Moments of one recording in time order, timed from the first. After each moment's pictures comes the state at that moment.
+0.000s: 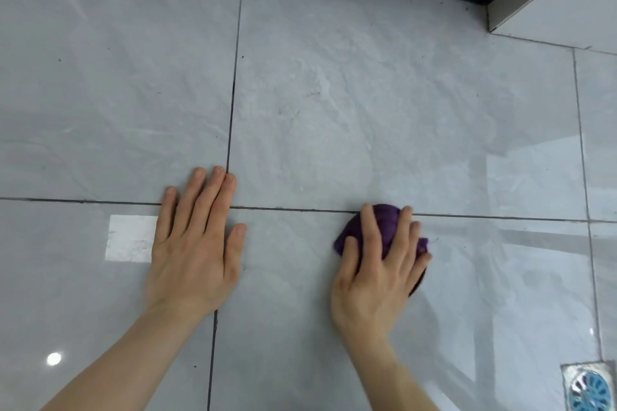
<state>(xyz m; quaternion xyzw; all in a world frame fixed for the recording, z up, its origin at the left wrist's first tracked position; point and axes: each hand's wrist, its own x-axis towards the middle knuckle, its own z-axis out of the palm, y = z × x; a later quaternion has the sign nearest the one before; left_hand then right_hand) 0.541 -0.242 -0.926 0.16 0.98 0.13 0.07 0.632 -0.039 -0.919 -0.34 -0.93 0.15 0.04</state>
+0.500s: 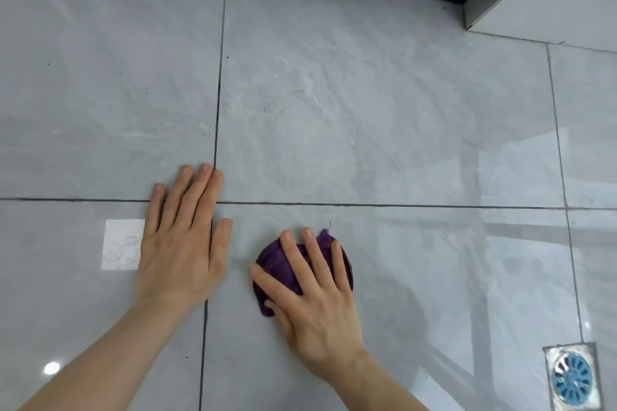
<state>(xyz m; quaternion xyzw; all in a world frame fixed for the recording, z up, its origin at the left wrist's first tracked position) 0.541 -0.244 -0.923 0.16 0.97 0.13 0.08 0.672 -0.060 -0.912 0.05 -0.99 0.14 -0.08</state>
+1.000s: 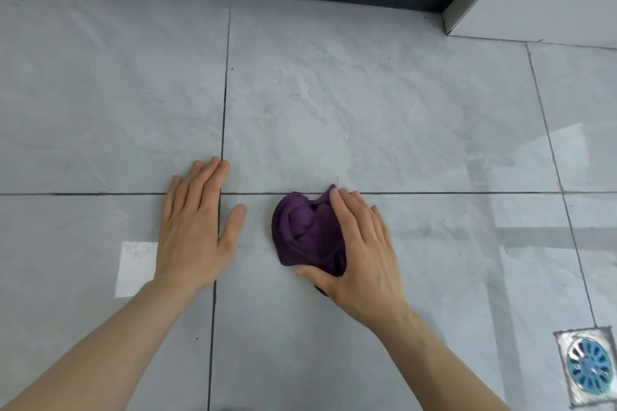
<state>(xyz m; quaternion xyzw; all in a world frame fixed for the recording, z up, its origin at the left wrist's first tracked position) 0.540 -0.237 -0.909 0.16 0.96 0.22 0.07 0.654 -0.007 -0.886 -0.08 -0.96 0.26 -0.05</state>
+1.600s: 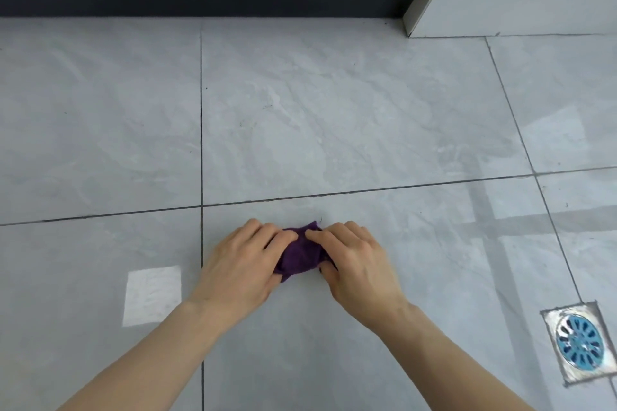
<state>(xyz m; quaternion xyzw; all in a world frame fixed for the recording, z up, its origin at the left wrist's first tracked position) 0.581 -0.184 -0.880 0.43 0.89 0.11 0.11 0.669 0.010 -0.884 -0.01 -0.98 0.22 -0.01</state>
